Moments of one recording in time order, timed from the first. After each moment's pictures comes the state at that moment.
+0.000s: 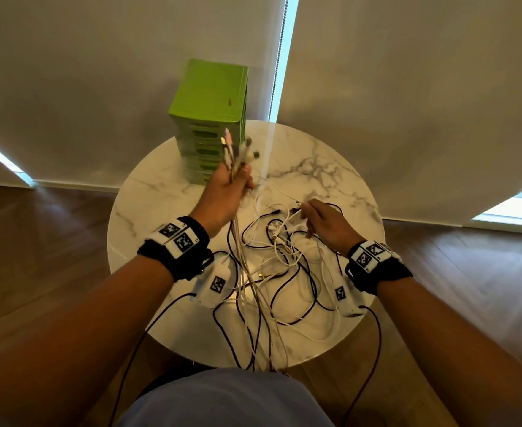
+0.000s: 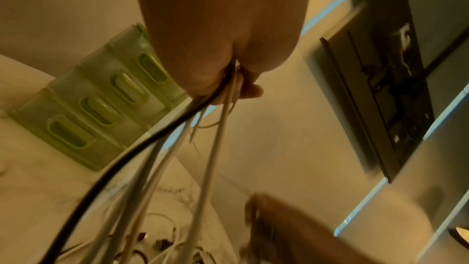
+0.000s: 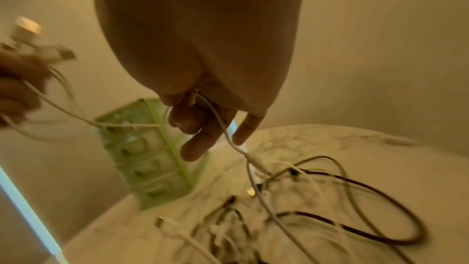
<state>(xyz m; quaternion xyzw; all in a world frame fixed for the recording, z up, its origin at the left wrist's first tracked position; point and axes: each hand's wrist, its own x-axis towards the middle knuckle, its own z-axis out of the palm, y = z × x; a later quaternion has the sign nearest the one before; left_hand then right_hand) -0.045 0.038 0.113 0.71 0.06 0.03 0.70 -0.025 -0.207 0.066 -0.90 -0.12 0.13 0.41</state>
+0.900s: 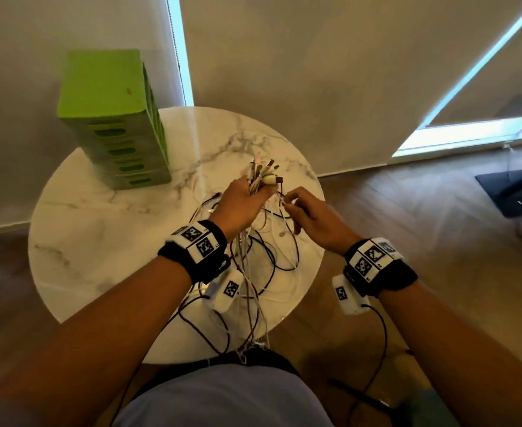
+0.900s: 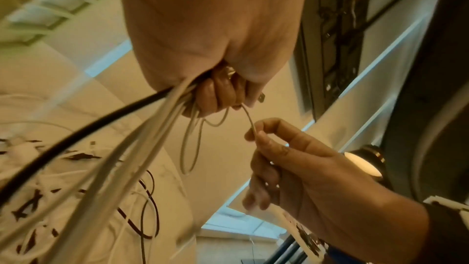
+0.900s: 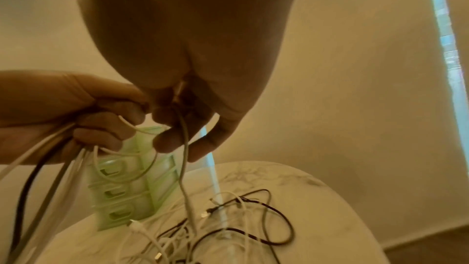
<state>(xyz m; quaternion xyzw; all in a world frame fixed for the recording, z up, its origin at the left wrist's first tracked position) -0.075 -0.089 0.105 0.77 -0.09 -0.14 0.62 -0.125 -0.282 0.096 -0.91 -0.07 0.08 0.40</state>
